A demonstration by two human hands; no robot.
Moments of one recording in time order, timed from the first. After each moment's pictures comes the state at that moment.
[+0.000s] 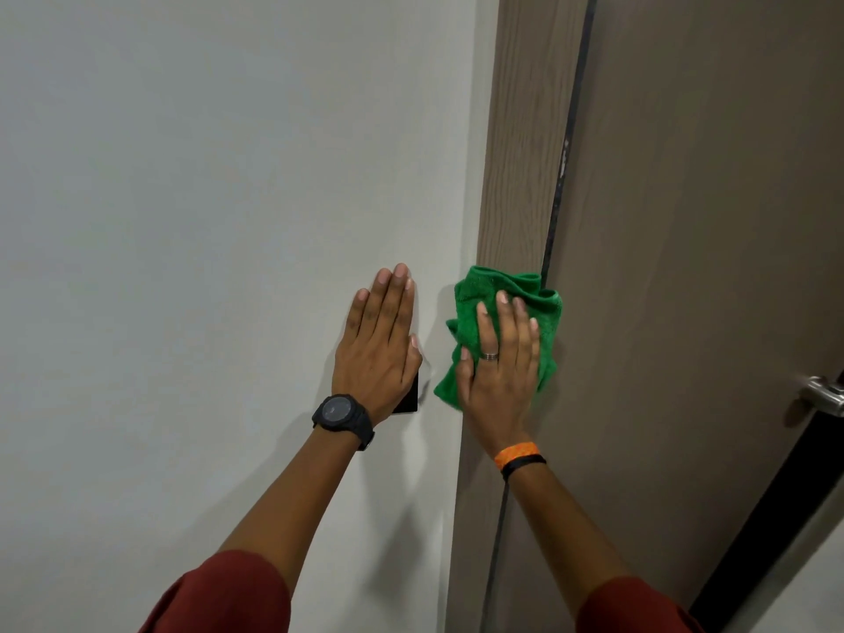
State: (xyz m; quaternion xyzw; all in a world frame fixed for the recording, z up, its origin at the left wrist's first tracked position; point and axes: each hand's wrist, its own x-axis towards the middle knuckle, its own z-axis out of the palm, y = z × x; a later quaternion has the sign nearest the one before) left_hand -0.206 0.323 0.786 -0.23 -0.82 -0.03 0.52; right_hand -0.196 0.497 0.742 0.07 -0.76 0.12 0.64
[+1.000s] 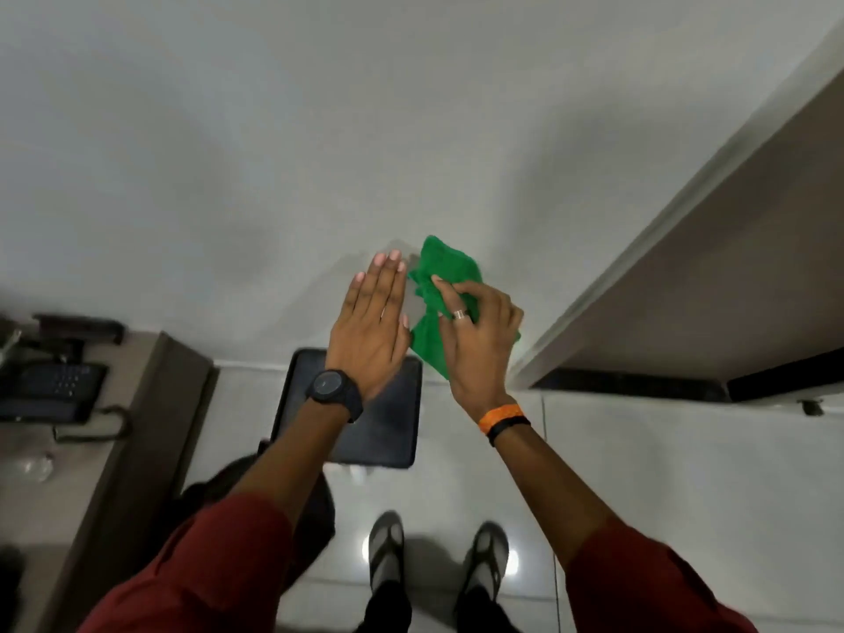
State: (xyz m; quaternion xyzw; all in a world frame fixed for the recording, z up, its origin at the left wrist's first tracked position) left_hand -0.049 0.106 0.414 -0.13 -0.97 -0.10 0.17; right_hand -0.048 0.266 0.421 0.09 -0.92 0.26 0.28
